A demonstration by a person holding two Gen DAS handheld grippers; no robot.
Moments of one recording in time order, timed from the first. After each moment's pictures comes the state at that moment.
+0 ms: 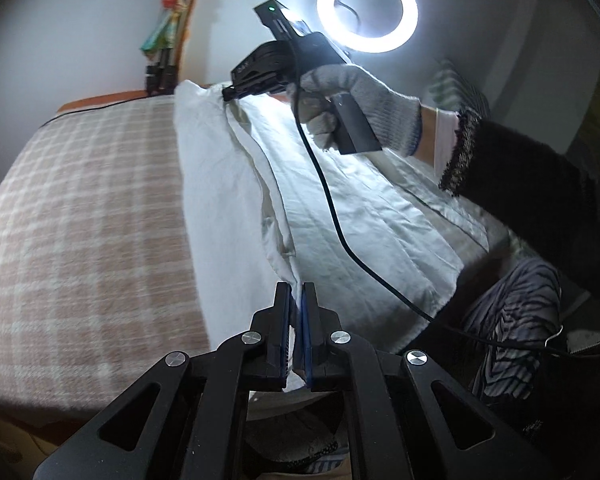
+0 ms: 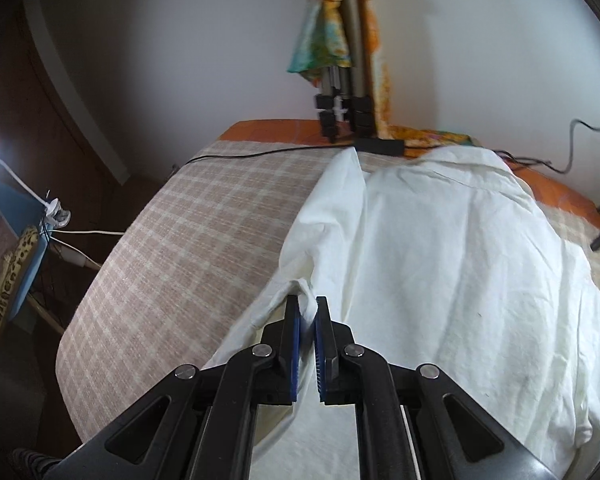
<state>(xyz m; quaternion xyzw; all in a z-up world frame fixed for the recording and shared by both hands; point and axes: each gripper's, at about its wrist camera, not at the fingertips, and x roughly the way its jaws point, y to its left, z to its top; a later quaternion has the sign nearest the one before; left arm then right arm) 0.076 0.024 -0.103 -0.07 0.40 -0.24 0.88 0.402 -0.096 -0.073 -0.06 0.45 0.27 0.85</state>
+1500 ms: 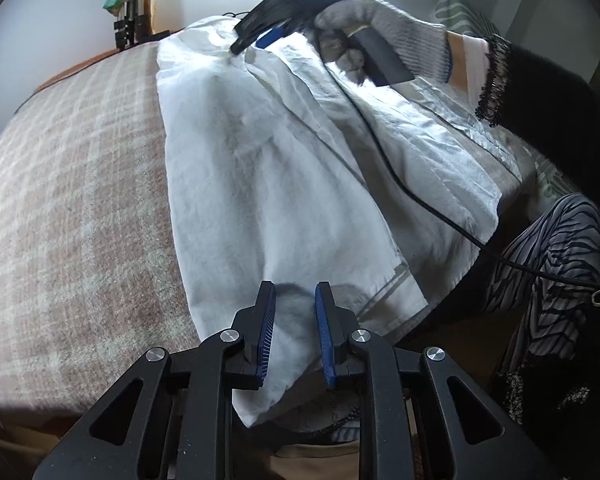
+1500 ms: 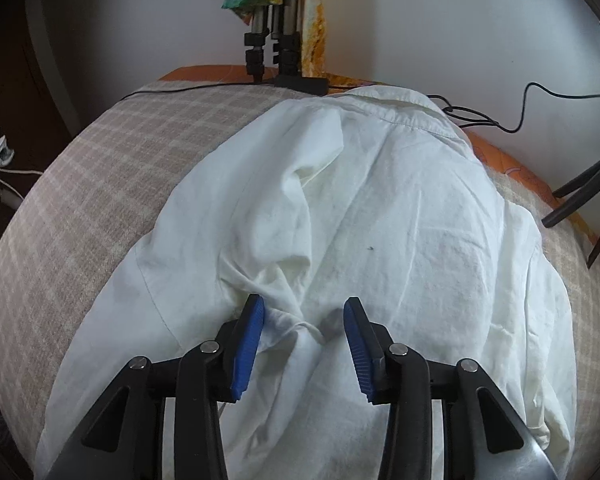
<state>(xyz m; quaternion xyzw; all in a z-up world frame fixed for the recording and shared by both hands) 0.104 0.006 -0.156 0.00 0.48 -0.23 0.84 0.411 -0.156 -0.112 -0.14 0.45 0.20 0.86</state>
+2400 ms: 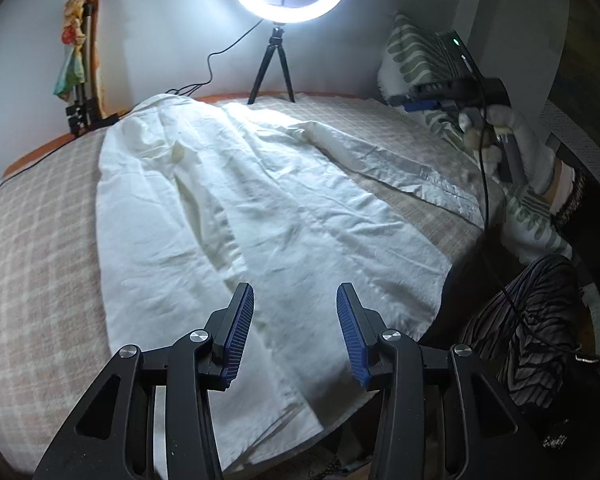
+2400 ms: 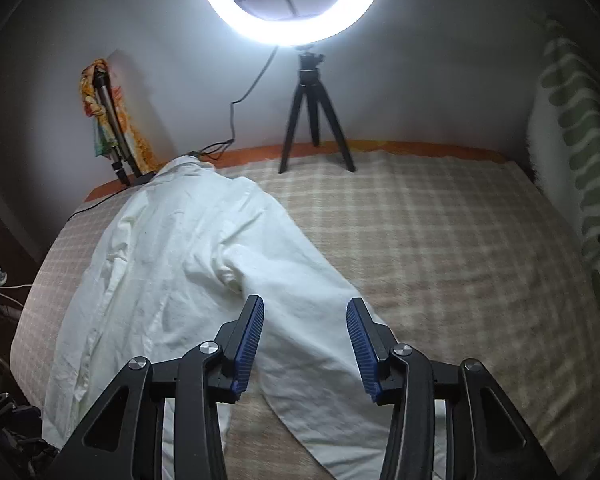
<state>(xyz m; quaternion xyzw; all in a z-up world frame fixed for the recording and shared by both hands) 0.131 -0.063 -0.100 0.02 0.39 -0.29 0.87 0.279 -0.452 -0.025 0.02 0.40 0.05 0.91</state>
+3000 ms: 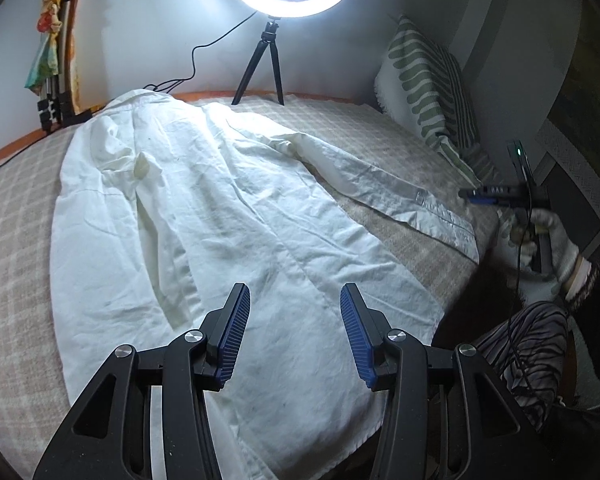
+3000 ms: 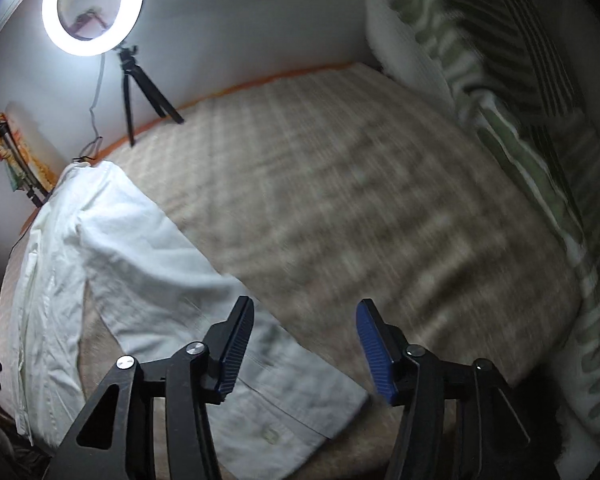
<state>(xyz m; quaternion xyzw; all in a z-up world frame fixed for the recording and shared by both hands) 0.179 -0.097 -0.099 -0.02 0.41 -0.30 0.86 0.191 -0.619 -0.092 0.12 0.46 -0.09 0.88</state>
